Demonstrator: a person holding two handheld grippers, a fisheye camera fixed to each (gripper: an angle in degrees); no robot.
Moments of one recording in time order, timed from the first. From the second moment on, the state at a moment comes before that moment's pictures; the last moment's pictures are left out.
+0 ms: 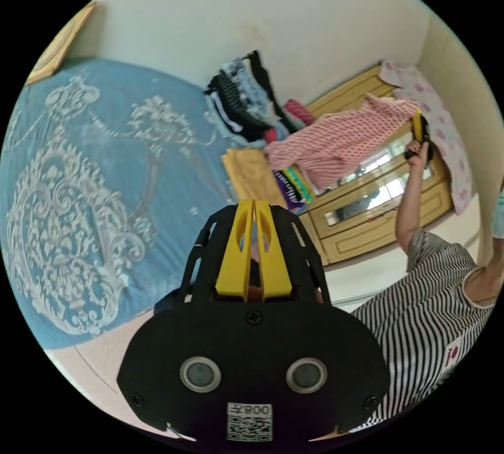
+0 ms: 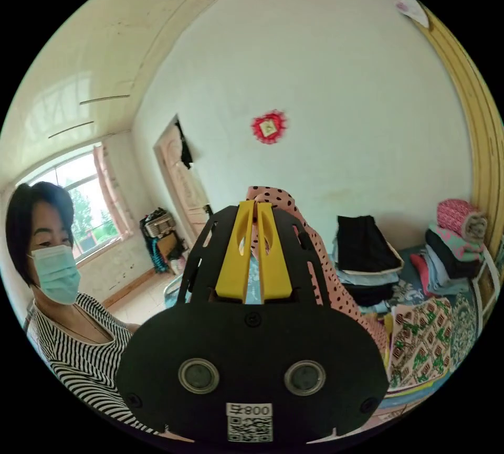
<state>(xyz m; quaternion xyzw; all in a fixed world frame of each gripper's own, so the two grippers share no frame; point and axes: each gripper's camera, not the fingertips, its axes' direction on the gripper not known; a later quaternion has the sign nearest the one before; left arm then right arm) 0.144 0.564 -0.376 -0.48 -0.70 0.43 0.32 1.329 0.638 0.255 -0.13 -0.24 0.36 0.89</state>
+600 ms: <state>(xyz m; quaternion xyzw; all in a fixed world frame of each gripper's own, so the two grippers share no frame) 0.371 0.677 -0.428 -0.52 -0.61 0.57 0.21 1.268 0.483 0.373 -0.05 -0.45 0.35 0.82</state>
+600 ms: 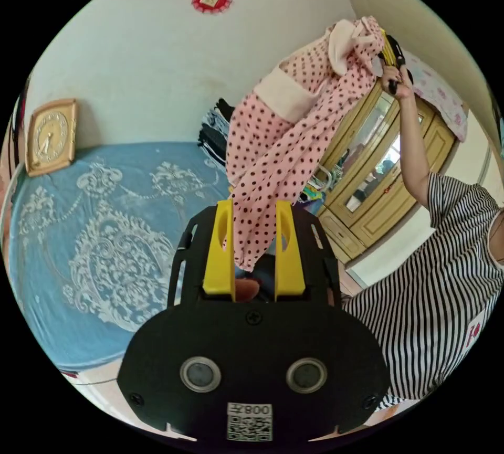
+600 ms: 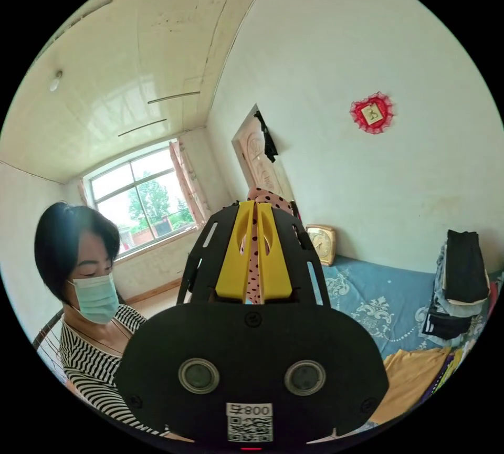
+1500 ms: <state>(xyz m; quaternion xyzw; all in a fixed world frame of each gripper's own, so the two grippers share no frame) 0.649 0.710 -0.552 -0.46 -0.52 0.61 0.38 1.151 0.389 0.562 -0.12 -0.44 0.40 0.79</state>
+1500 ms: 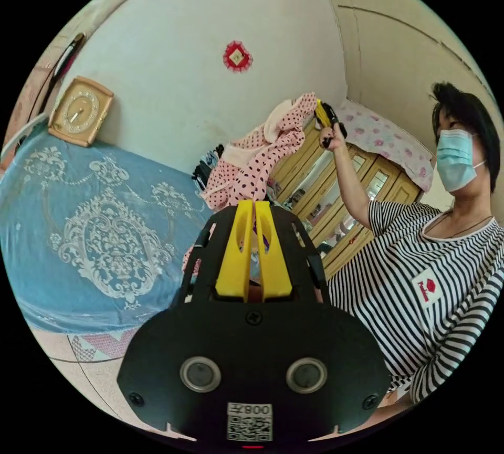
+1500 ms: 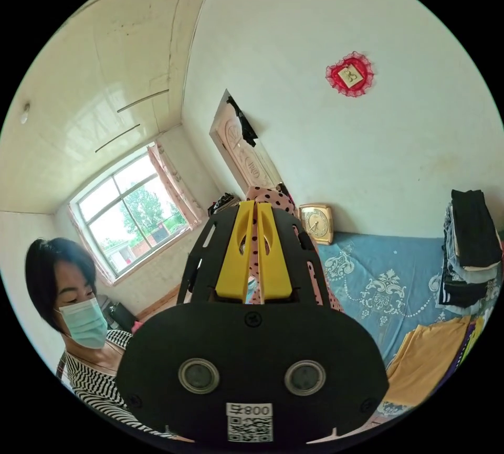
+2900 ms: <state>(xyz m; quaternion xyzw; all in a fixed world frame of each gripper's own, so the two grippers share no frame) 0.423 0.607 -0.562 -0.58 -0.52 0.53 0.34 0.632 0.439 0.901 -0.37 -0.43 0.52 0.64</state>
